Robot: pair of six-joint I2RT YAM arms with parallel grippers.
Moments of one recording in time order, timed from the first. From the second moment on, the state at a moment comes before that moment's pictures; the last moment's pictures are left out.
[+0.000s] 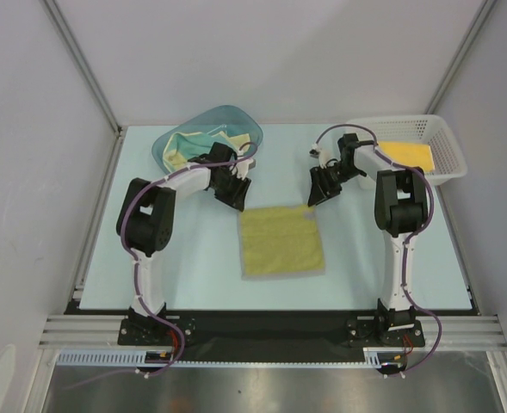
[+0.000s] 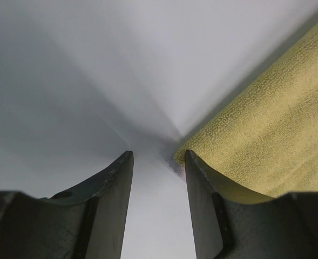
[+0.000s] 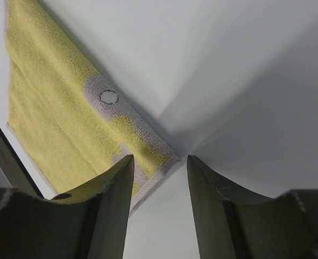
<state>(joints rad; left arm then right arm) -0.38 2.05 1.46 -0.54 0.32 0.17 0.14 2.26 1.74 -0.90 -0.75 -0.39</state>
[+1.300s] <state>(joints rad) -0.38 2.08 1.49 -0.60 0.40 0.20 0.14 2.28 1.74 -0.85 -0.72 -0.35</state>
